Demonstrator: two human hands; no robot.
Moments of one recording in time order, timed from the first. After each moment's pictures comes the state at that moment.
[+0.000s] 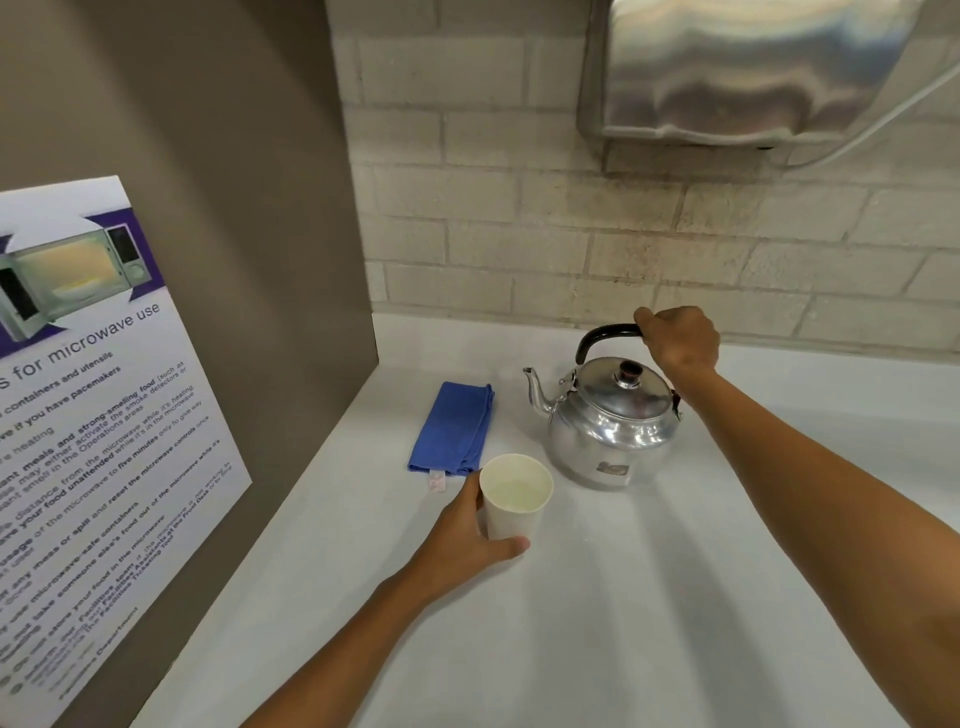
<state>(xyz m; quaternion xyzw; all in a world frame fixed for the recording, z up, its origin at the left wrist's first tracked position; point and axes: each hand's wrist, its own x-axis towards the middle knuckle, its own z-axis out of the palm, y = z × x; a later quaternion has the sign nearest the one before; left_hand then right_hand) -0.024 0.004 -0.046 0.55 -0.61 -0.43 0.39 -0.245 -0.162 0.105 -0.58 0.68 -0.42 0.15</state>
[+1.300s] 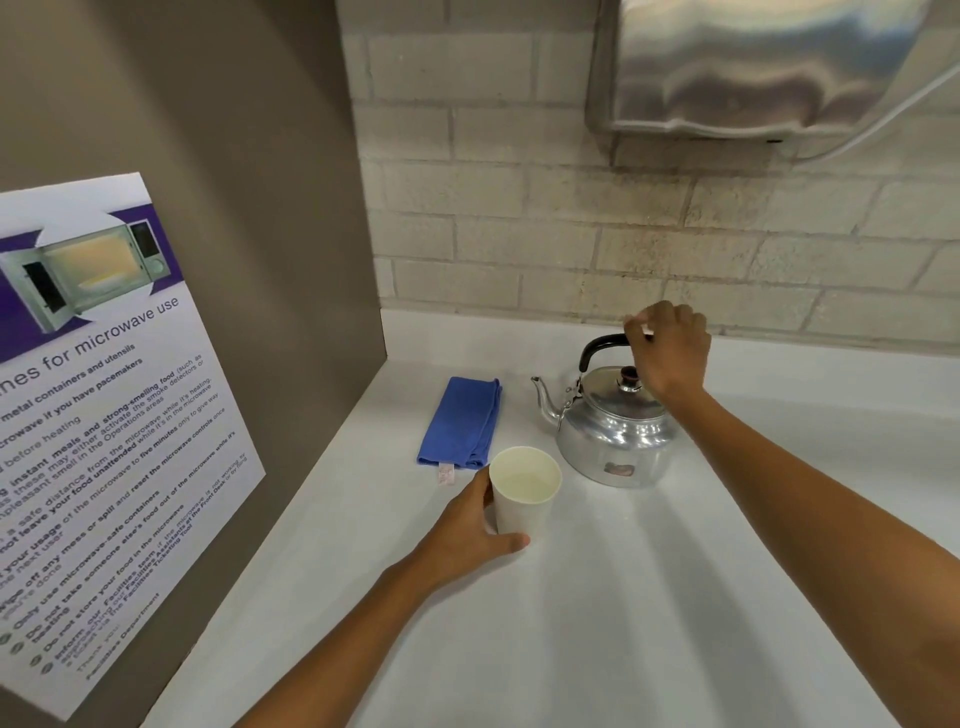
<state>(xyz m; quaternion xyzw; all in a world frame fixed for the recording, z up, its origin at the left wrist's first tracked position) -0.018 0.006 -0.043 0.55 -0.63 -0.42 0.35 -0.233 -0.150 0.075 -0.66 0.63 -0.41 0.01</state>
